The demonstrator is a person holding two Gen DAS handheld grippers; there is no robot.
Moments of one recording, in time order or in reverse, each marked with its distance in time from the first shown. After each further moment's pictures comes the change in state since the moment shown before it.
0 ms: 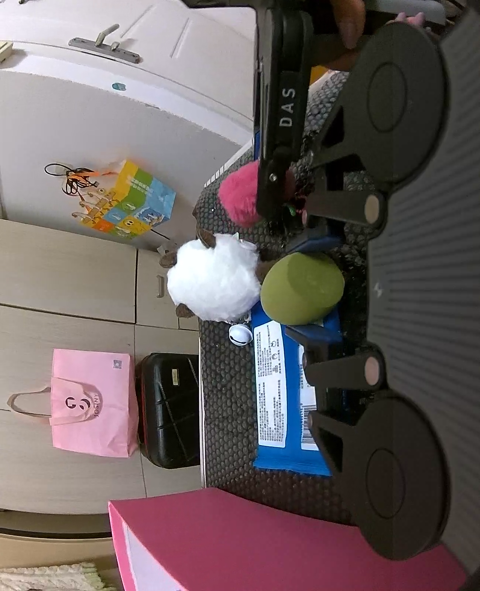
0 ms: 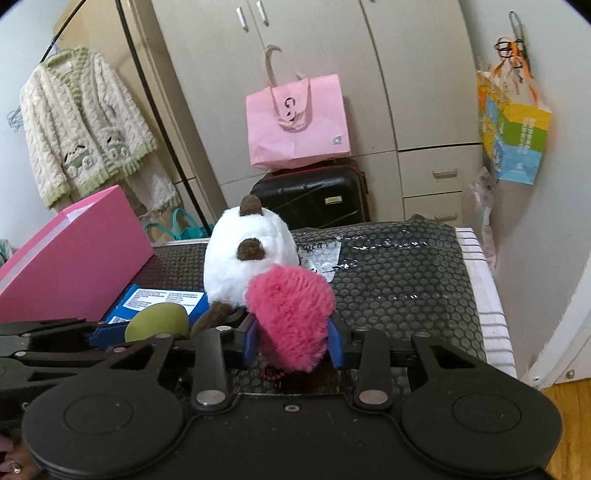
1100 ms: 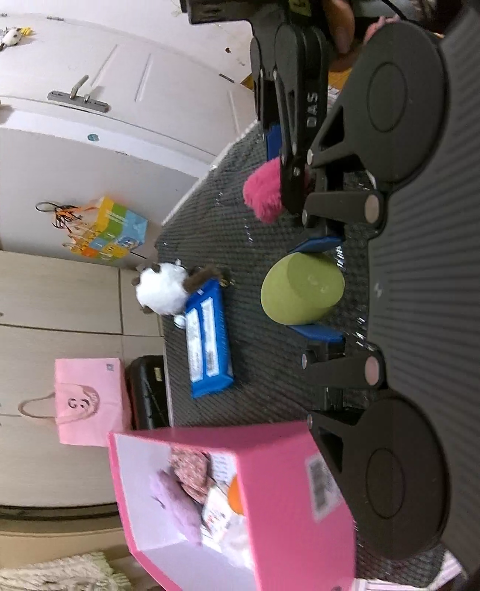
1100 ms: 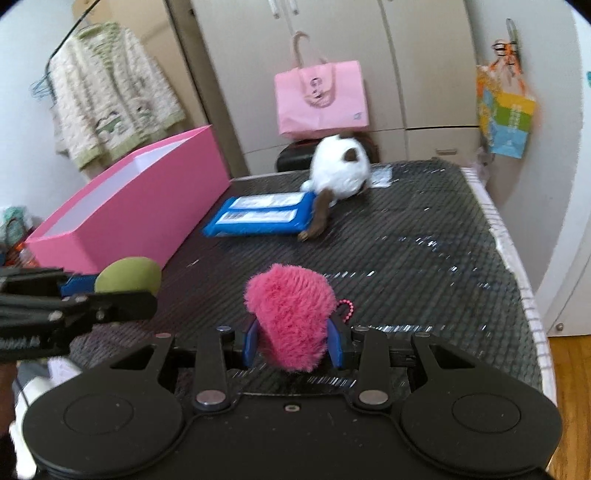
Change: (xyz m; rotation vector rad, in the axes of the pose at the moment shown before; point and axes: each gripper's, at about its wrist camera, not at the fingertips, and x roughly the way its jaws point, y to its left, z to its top) left arm -0.158 0.013 -0.059 0.074 0.069 -0.032; right arm -0.107 0.092 -0.084 -0.054 0.092 0.009
